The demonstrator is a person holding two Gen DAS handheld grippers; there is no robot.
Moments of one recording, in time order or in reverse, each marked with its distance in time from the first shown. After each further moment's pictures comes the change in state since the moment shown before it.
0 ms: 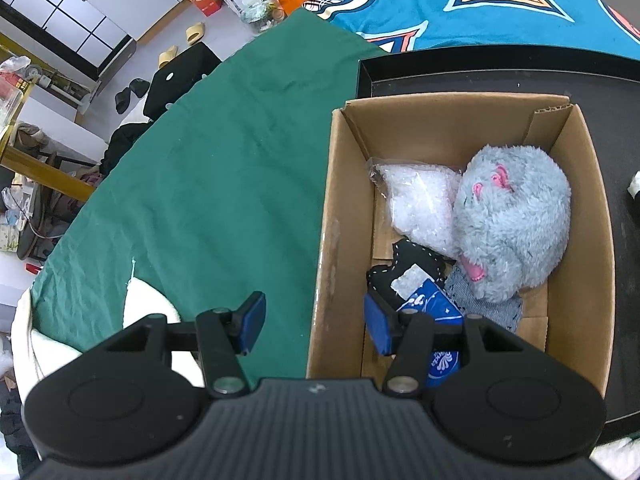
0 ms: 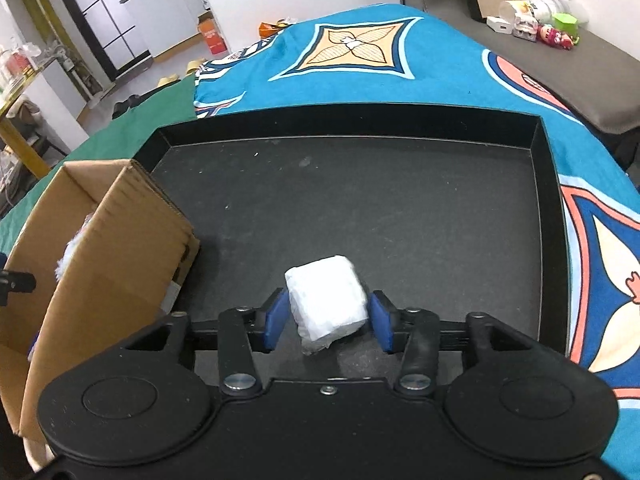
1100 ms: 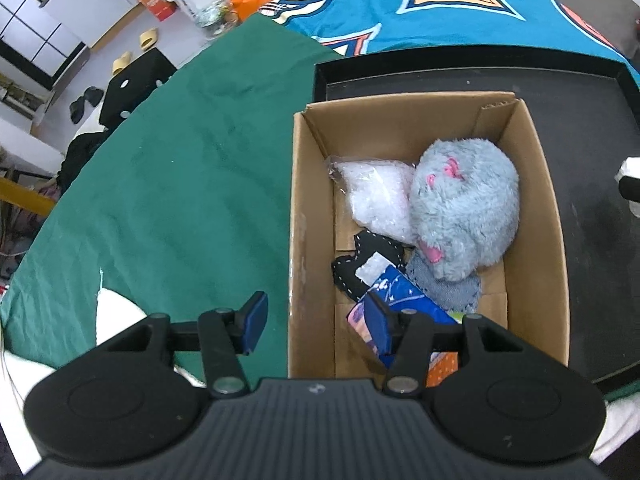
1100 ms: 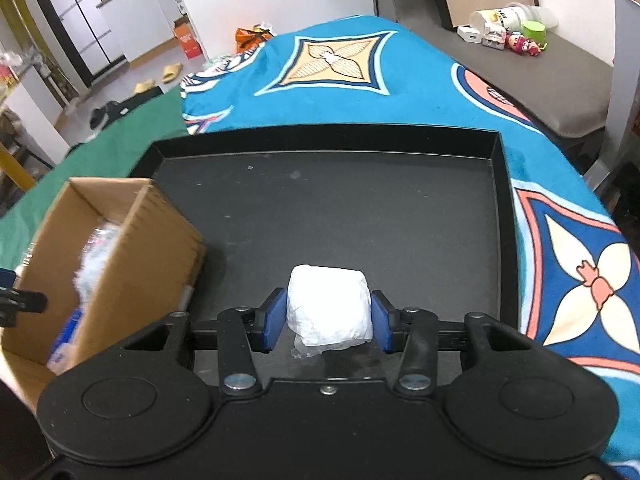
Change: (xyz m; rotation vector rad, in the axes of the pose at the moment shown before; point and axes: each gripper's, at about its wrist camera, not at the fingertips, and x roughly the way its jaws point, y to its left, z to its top) left arm -0.012 0.009 -0.005 0.067 -0.003 -0.156; right arm -0.046 0.019 0.004 0.020 -0.002 -0.074
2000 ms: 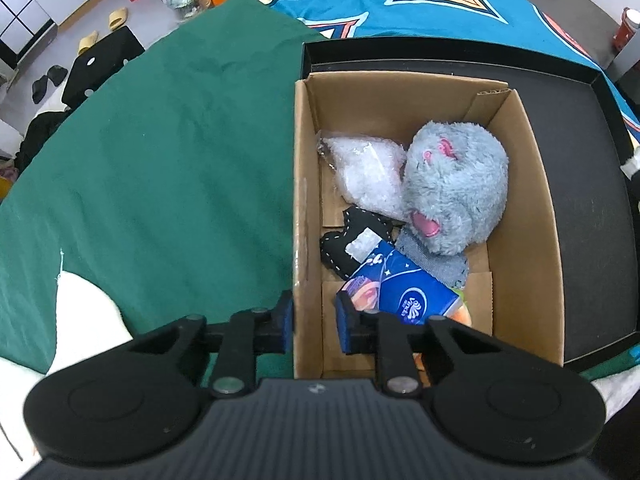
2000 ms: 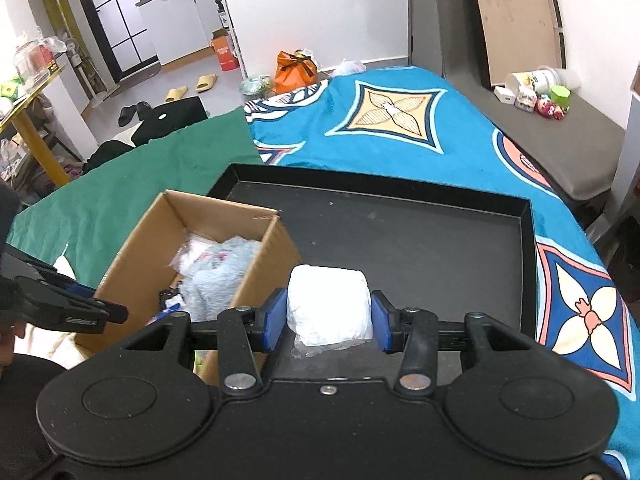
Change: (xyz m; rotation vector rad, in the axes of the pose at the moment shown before) left arm 0.014 0.028 -0.013 -0.031 0.015 -0.164; right arm -0.062 0.083 0.013 -0.107 -0.073 0.008
